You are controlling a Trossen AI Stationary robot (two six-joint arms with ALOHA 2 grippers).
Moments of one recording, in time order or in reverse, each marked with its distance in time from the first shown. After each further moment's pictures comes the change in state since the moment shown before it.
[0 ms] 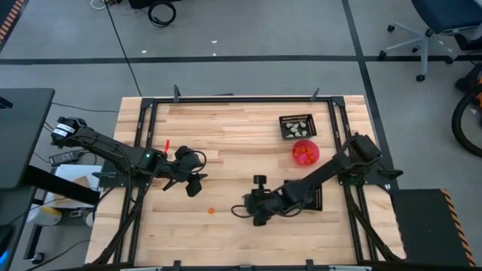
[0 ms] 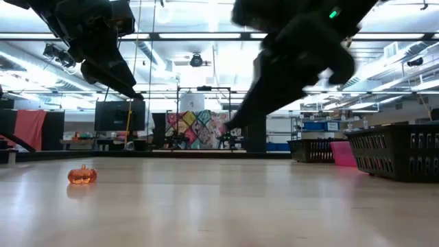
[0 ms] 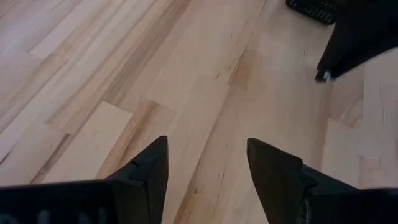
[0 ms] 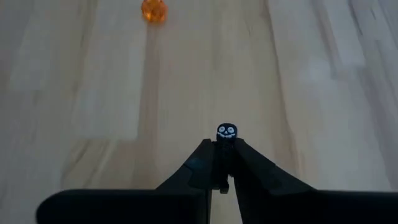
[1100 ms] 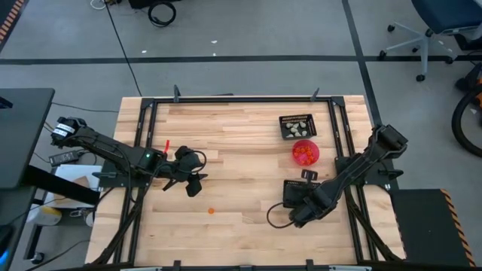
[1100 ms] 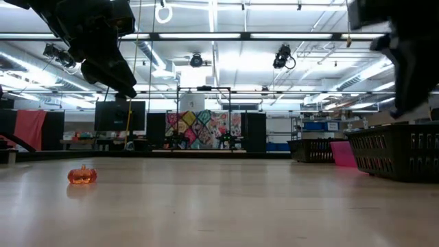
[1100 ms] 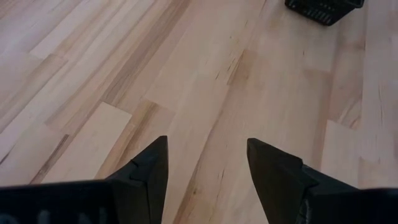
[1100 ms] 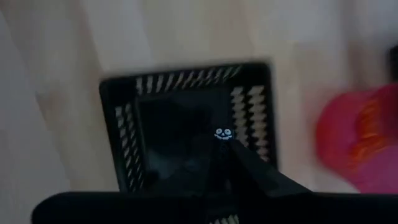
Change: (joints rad) left arm 0.000 0.000 0.000 0.004 0.000 0.000; right arm 0.196 -0.288 -0.055 -0.901 -0.128 0.680
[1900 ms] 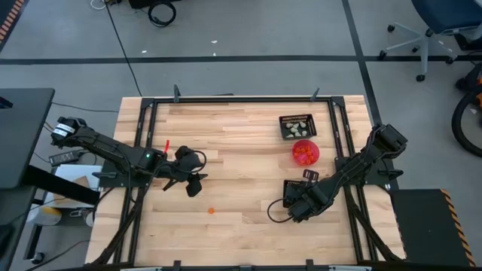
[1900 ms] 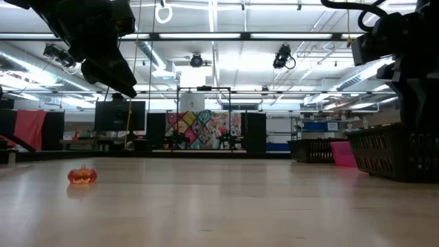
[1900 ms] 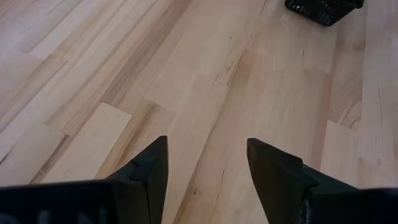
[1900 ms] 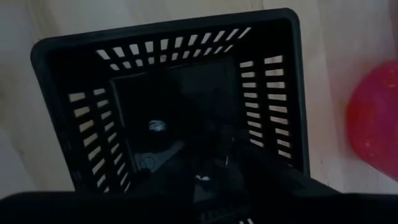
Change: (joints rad) left arm 0.000 0.000 0.000 0.001 0.000 0.000; right arm -0.037 -0.002 -0.156 0.139 -0.088 0.022
